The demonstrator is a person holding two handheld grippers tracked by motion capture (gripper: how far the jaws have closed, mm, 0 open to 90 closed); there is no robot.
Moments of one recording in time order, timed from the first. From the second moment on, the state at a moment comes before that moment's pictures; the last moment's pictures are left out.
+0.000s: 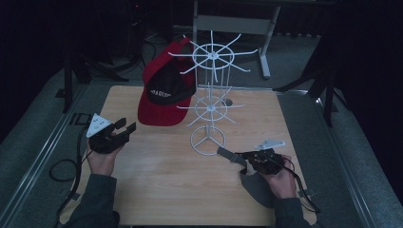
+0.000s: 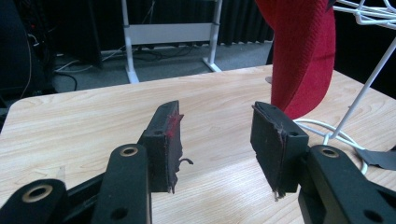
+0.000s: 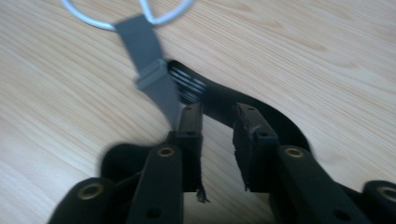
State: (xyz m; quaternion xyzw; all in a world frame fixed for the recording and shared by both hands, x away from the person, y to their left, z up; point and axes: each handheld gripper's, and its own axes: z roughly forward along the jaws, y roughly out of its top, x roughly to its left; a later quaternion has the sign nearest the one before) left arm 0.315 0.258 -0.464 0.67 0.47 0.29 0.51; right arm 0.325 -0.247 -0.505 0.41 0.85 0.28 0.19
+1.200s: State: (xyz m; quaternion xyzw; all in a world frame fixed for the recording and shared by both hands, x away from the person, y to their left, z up) left arm 0.313 0.264 -0.466 0.66 0.47 0.29 0.51; right arm 0.352 -0.201 -0.522 0.38 0.89 0.23 0.10
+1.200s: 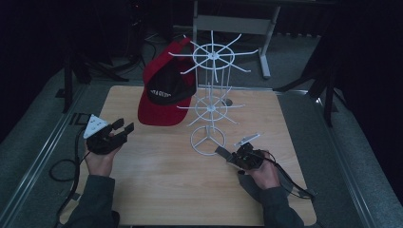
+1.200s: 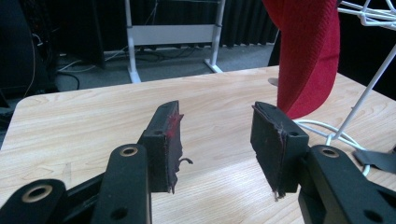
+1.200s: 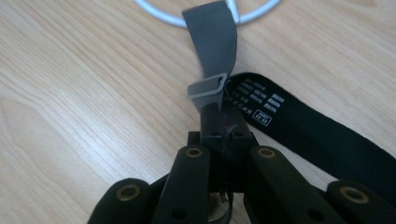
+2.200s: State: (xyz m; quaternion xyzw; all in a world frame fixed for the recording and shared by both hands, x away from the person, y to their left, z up) left arm 0.314 0.263 -0.465 0.66 0.47 0.29 0.51; right arm 0.336 -0.239 -0.441 0.39 0.82 0.39 0.15
